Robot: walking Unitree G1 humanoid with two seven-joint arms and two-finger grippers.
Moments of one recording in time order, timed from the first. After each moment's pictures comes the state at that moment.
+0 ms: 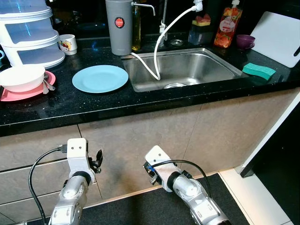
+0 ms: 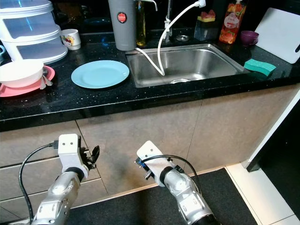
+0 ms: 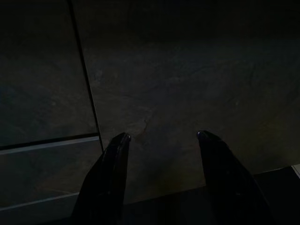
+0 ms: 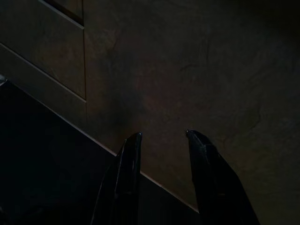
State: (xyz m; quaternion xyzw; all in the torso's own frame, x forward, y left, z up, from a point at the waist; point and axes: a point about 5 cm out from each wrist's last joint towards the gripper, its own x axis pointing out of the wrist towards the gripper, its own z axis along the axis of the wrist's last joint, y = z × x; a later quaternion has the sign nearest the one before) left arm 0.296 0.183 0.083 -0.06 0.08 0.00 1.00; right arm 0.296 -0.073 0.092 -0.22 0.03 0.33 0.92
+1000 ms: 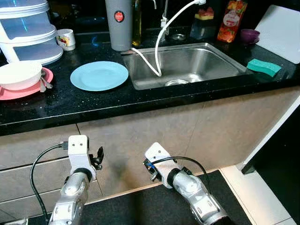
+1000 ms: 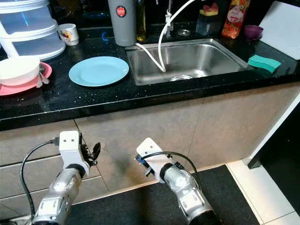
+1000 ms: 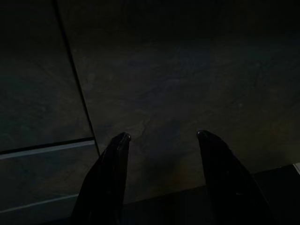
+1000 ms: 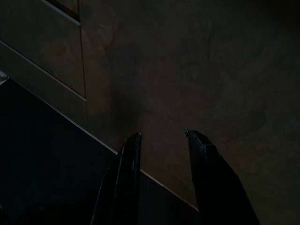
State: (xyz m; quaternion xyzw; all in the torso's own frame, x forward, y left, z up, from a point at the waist) left arm 0.301 0.180 0.089 -0.06 0.07 0.00 1.00; right arm 0.300 -0.075 0.097 -0.23 0.02 0.33 0.92
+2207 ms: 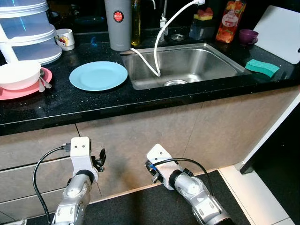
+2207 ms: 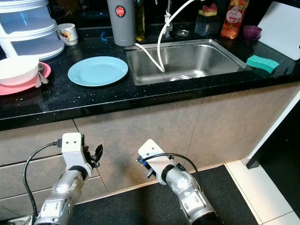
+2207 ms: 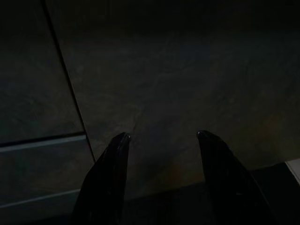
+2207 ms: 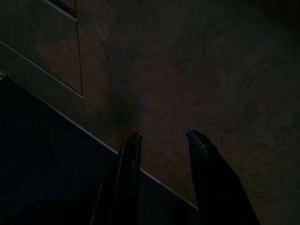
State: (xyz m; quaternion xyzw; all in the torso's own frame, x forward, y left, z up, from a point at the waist) left arm 0.297 0.175 0.081 -0.07 0.08 0.00 0.99; right arm 0.298 -0.078 0.093 -0.23 0.03 0.33 0.92
